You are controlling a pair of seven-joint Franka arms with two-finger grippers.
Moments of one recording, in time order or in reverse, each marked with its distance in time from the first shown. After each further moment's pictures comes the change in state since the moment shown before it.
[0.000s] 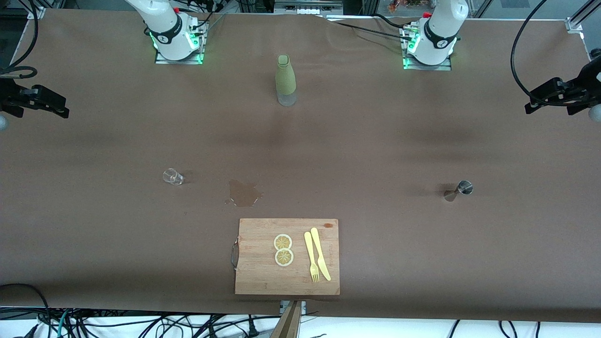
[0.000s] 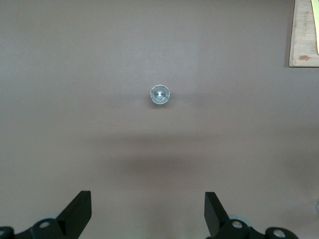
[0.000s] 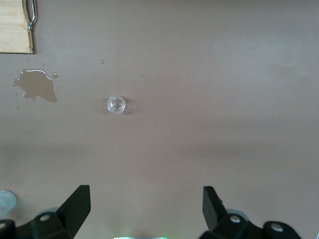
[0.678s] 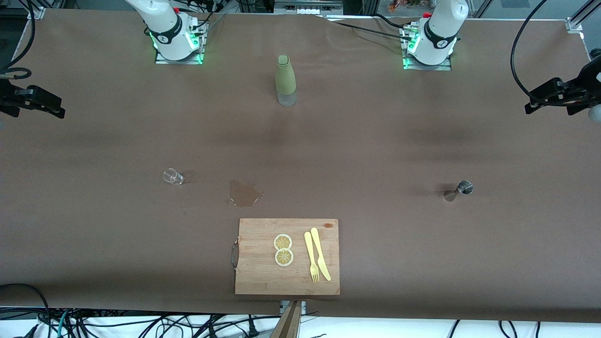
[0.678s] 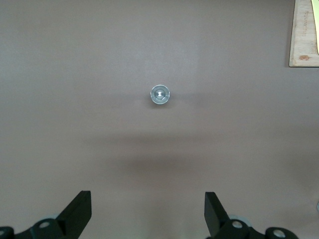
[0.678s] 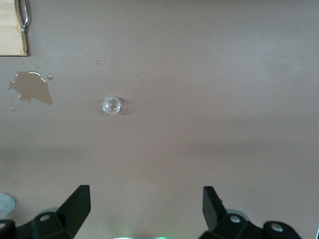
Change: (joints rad) left arm 0.000 0.001 0.000 0.000 0.000 0.000 0.000; right arm -0.002 0.001 -0.032 0.000 0.000 0.000 0.000
